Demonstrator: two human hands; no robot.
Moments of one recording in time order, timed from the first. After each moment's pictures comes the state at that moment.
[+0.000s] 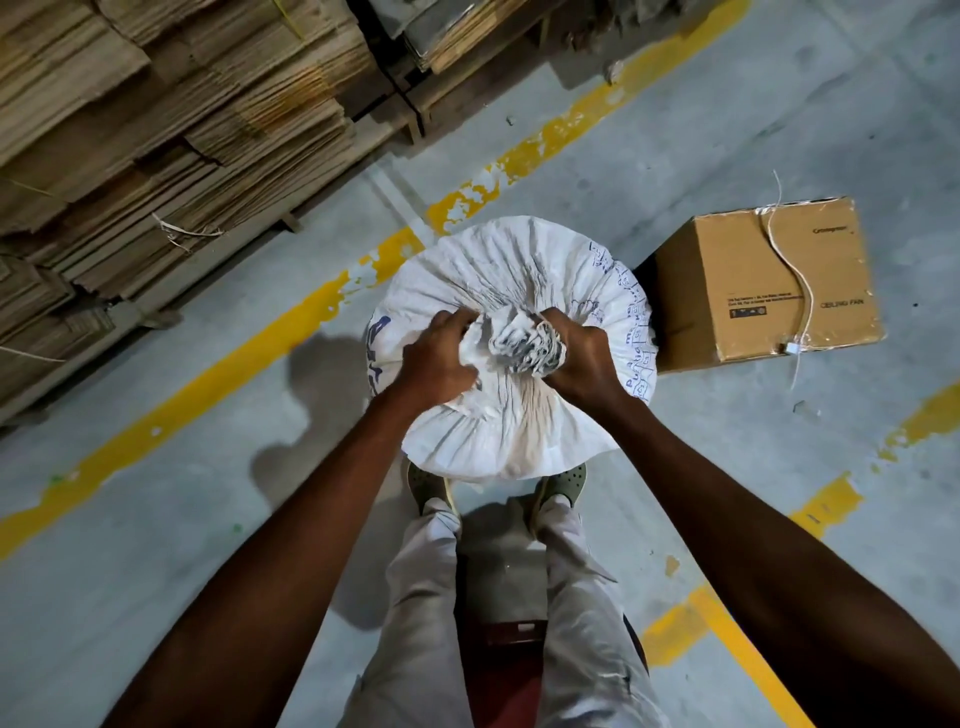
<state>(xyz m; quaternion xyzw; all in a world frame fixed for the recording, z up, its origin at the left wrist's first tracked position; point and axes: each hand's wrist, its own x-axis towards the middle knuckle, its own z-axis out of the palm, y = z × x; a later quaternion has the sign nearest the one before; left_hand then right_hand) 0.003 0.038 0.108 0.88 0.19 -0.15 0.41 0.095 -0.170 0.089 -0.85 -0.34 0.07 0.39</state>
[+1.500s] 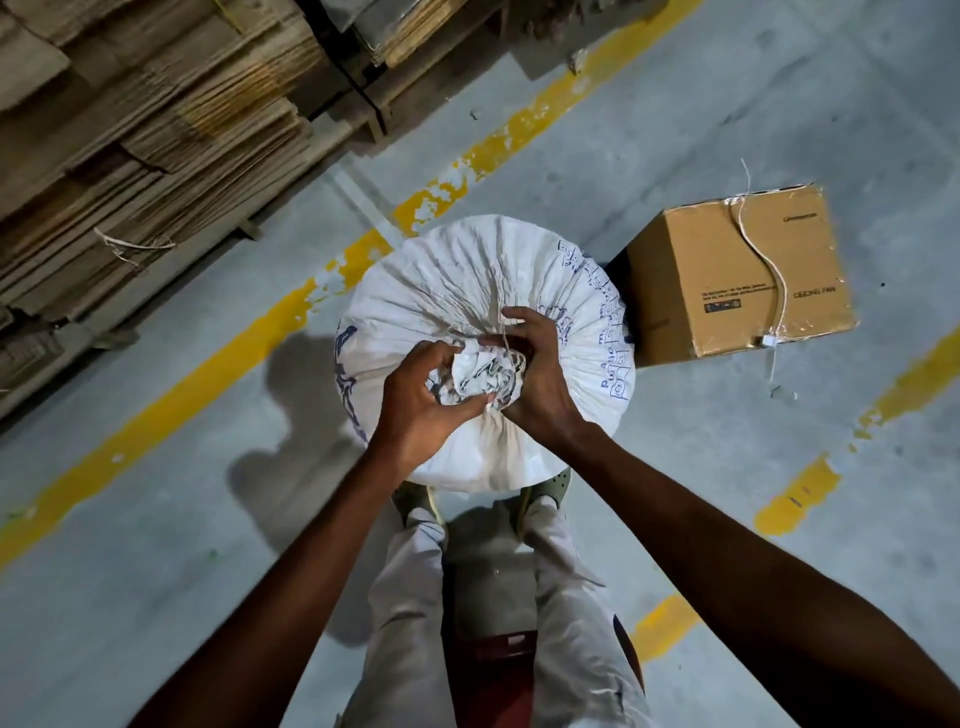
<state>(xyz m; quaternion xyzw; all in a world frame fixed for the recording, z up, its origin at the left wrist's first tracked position) -0.014 -0.006 0.128 0.82 0.21 0.03 0.53 0.070 -0.156 0.067 -0.80 -0.28 0.05 0.52</state>
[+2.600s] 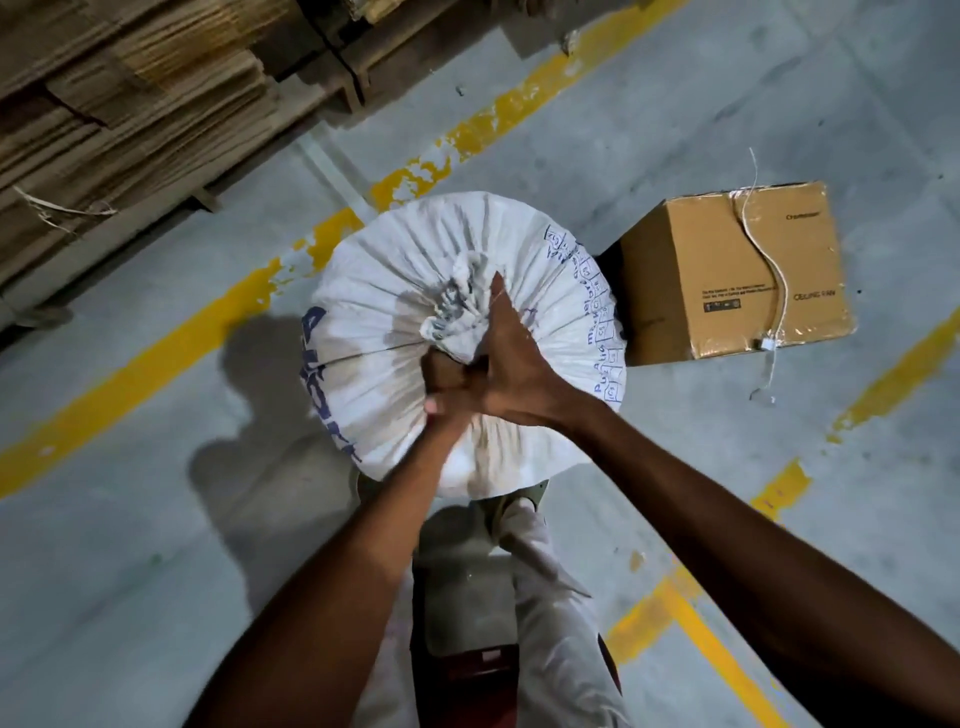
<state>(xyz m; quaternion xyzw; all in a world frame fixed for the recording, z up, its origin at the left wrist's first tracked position) 0.031 -0.054 0.051 0.63 0.41 -0.04 0.66 0.096 -0.134 0.056 -0.82 -0.24 0.31 0.42</state>
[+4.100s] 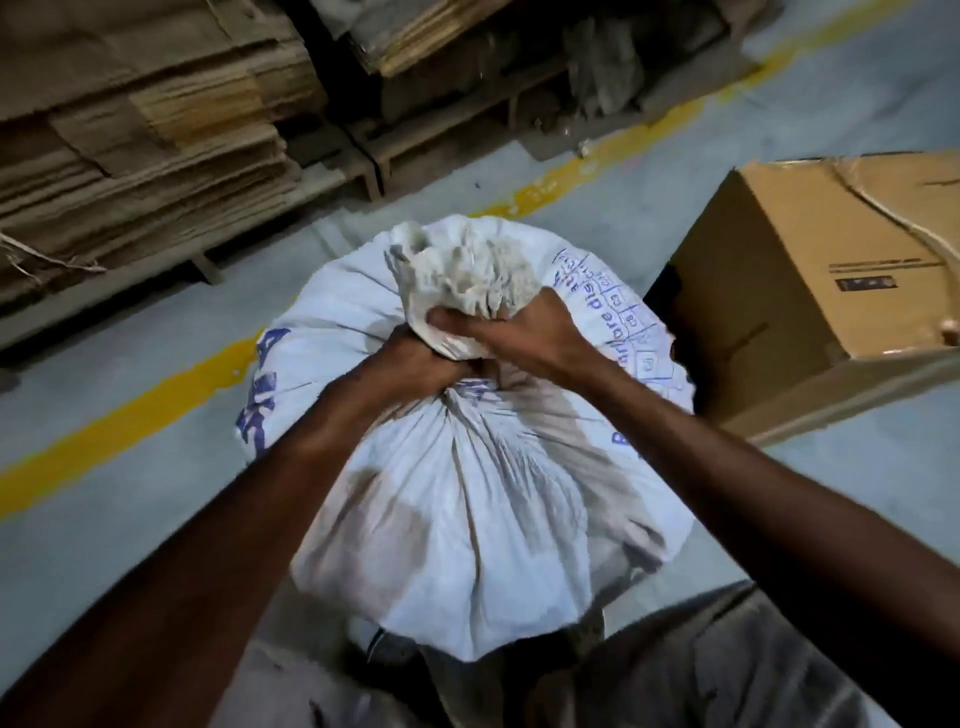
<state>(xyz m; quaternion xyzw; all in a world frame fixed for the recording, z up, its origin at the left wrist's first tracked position) 0.062 -0.003 -0.152 0.87 0.13 -0.09 0.46 0.139 -0.136 -0.132 -0.85 -0.20 0.21 0.44</state>
